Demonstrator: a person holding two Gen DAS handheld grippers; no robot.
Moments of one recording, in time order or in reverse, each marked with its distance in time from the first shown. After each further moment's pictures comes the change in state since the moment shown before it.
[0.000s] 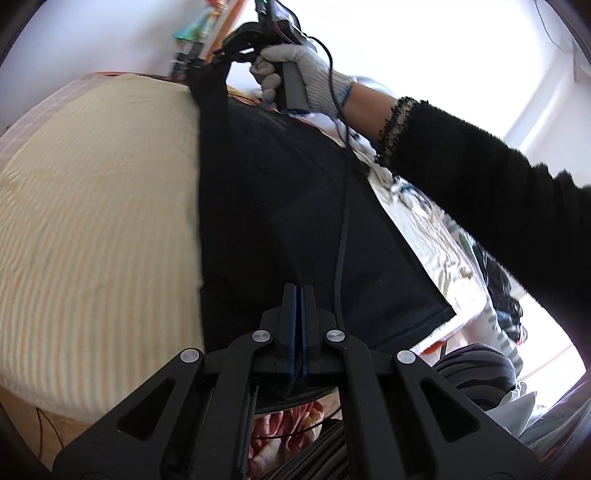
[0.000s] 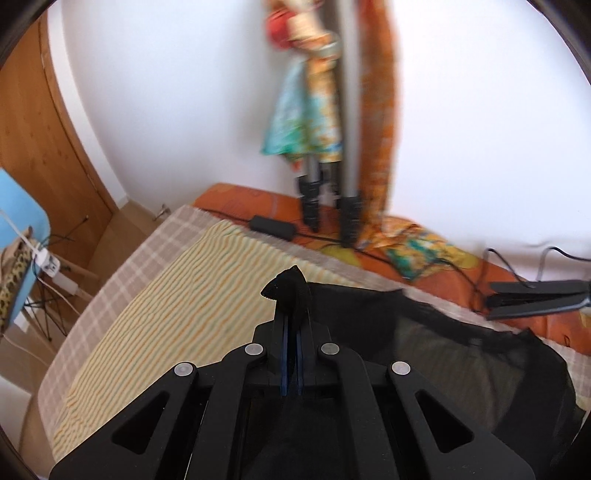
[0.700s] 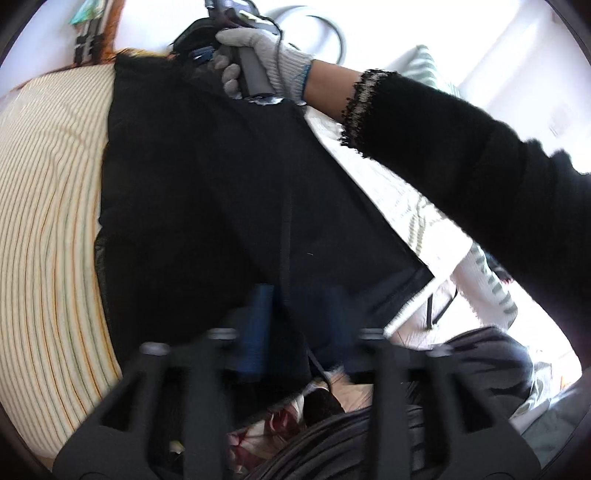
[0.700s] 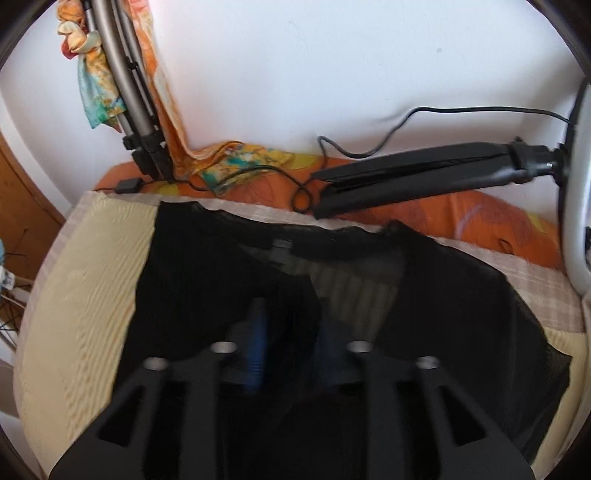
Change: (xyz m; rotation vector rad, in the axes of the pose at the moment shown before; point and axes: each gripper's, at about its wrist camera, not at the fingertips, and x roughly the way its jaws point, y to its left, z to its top) left arm 0.056 -0.068 0.016 0.177 0.208 -0.088; right arm -0.007 -0.141 -0.074 0.167 0.103 -0.157
